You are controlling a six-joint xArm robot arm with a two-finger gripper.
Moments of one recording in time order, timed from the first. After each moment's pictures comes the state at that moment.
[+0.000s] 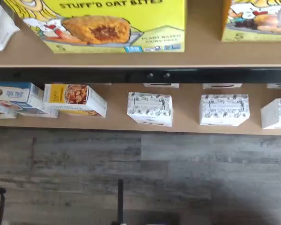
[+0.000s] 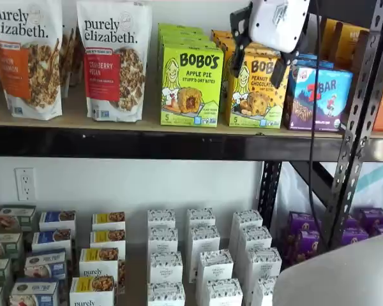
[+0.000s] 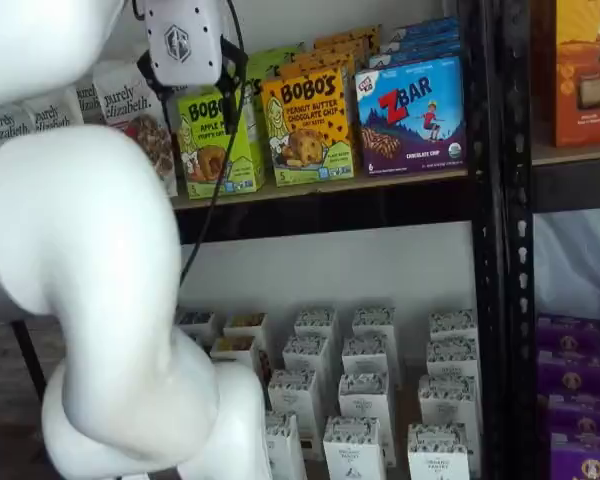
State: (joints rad) arm 0.19 -0.70 -1.20 0.13 1.72 0.22
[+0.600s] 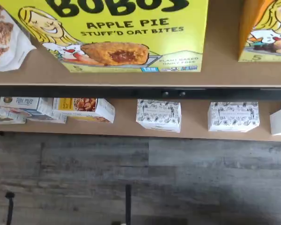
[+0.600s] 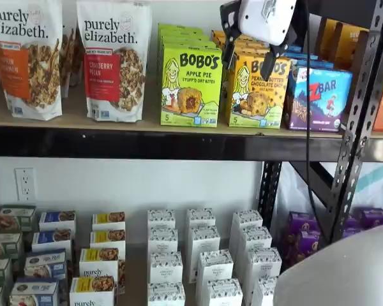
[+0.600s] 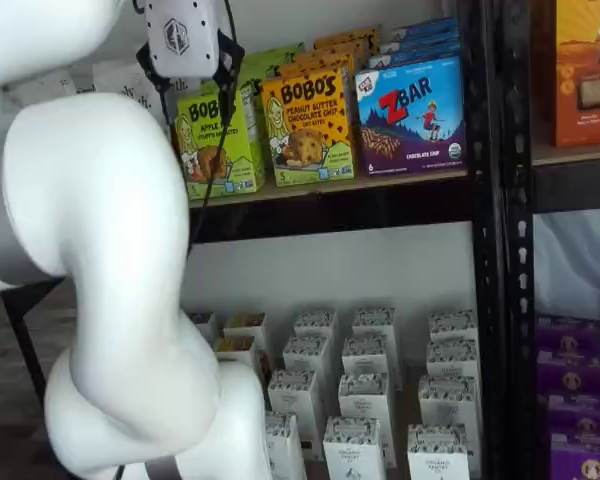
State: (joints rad) arm 0.21 -0.63 -1.26 0.14 1.70 0.24
